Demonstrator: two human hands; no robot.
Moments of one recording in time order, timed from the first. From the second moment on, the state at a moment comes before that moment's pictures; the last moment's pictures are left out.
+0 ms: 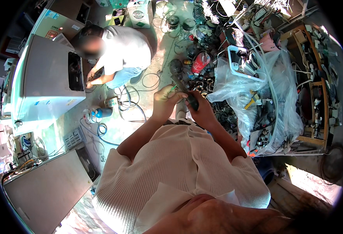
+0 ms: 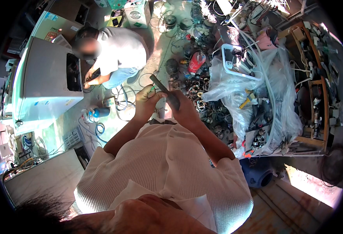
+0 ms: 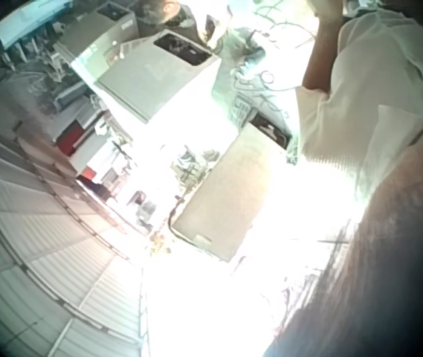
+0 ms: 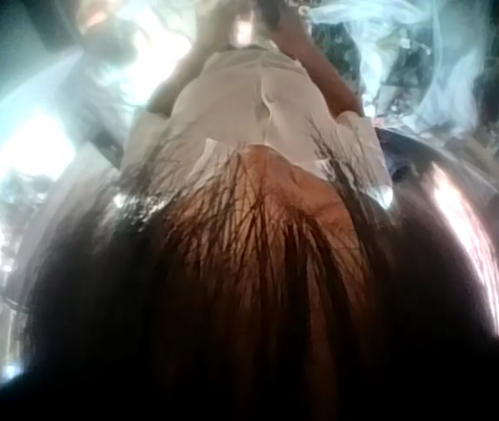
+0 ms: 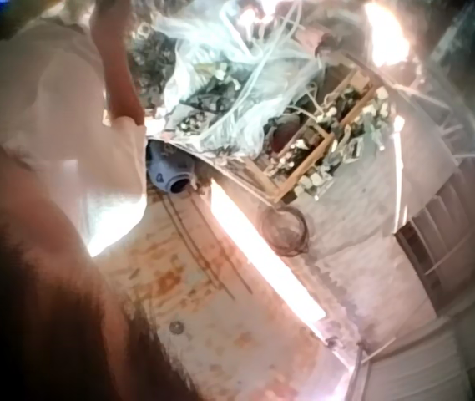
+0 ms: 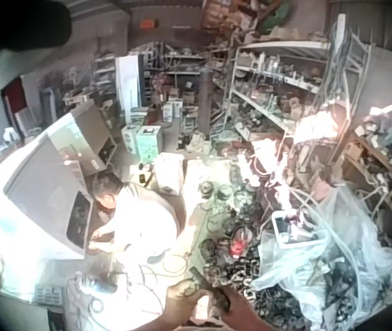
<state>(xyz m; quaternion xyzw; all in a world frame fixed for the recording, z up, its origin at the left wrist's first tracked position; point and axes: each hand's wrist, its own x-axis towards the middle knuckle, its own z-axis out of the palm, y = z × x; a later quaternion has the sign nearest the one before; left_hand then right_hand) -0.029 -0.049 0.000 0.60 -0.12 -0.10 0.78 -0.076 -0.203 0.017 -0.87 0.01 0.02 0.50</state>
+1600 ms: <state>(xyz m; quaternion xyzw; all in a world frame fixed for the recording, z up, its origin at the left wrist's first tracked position) 0.006 -0.014 -0.002 0.26 -0.13 -0.35 0.89 -0.121 -0.248 -0.008 -0.31 0.16 0.09 0.93</state>
